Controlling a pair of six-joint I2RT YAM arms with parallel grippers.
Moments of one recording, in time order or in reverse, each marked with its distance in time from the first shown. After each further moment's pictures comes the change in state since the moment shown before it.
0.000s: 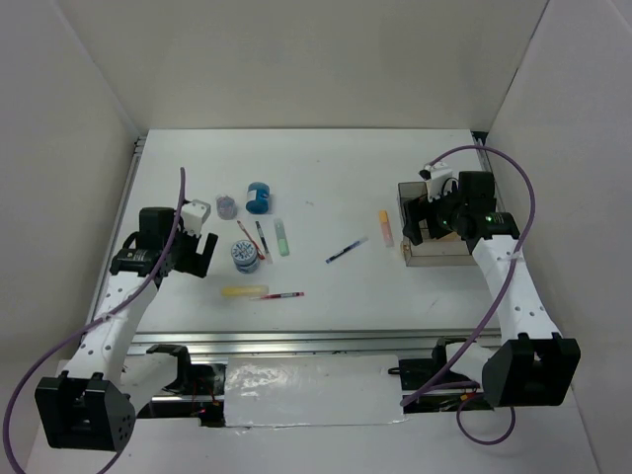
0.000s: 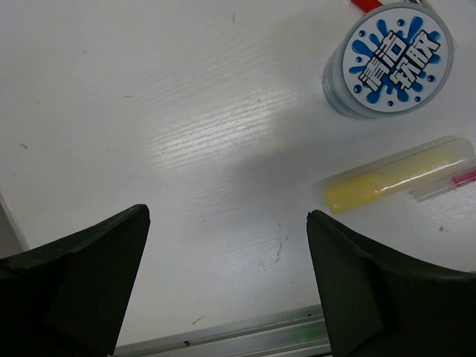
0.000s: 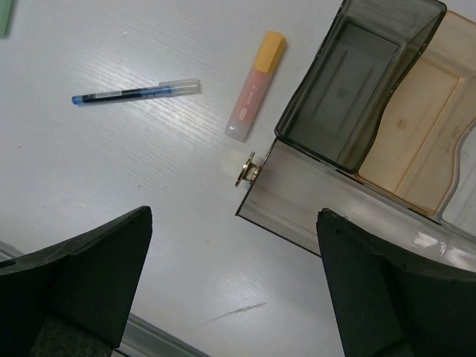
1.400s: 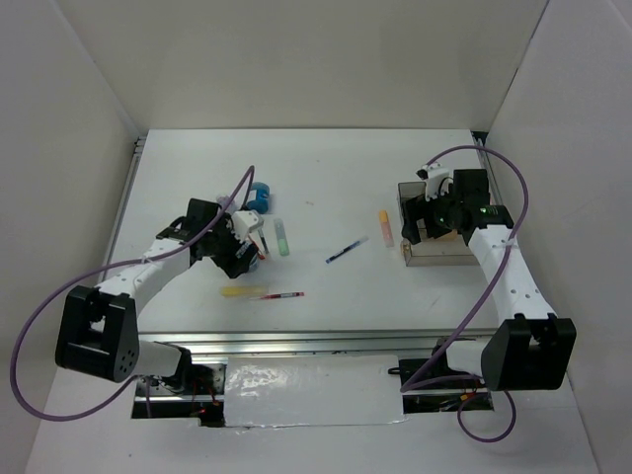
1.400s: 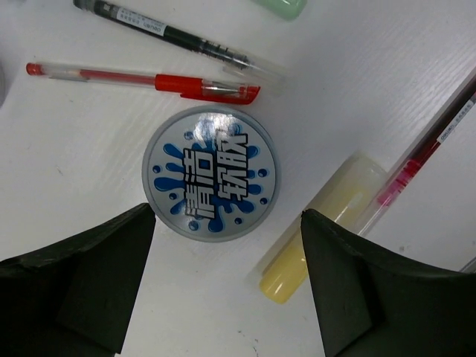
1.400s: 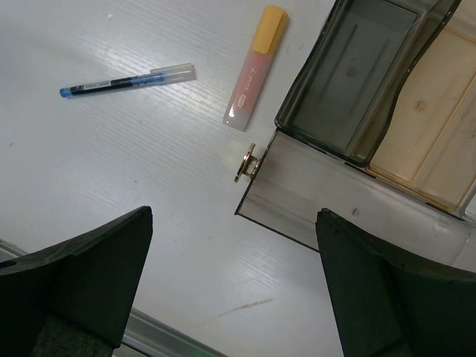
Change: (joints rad) left arm -0.185 0.365 0.006 0.225 0.286 0.249; right arm 0.000 0.082 0.015 -0.015 0.018 0.023
